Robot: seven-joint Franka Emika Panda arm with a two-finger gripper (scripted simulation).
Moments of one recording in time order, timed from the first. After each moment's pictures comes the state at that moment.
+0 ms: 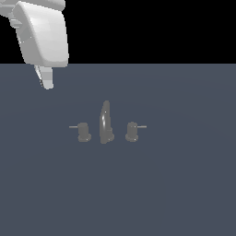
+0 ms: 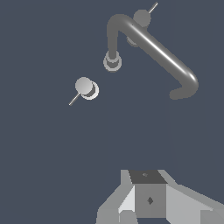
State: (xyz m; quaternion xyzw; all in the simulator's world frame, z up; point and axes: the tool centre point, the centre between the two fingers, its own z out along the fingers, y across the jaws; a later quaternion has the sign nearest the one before) arm -0.137 0.155 0.252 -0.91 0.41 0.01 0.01
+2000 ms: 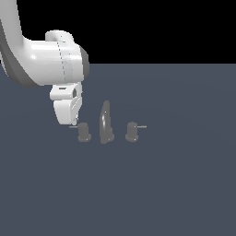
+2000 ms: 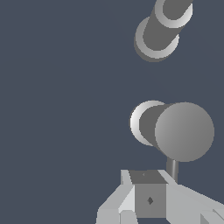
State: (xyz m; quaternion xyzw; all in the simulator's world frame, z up) arm 0.015 0.171 0.078 -0.74 0.68 0.00 0.00
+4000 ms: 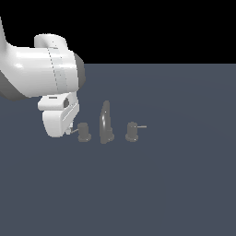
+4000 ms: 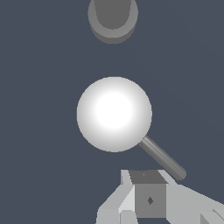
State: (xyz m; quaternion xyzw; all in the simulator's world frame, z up) arm -0.028 0.180 0.063 -0.72 0.70 0.00 0.01
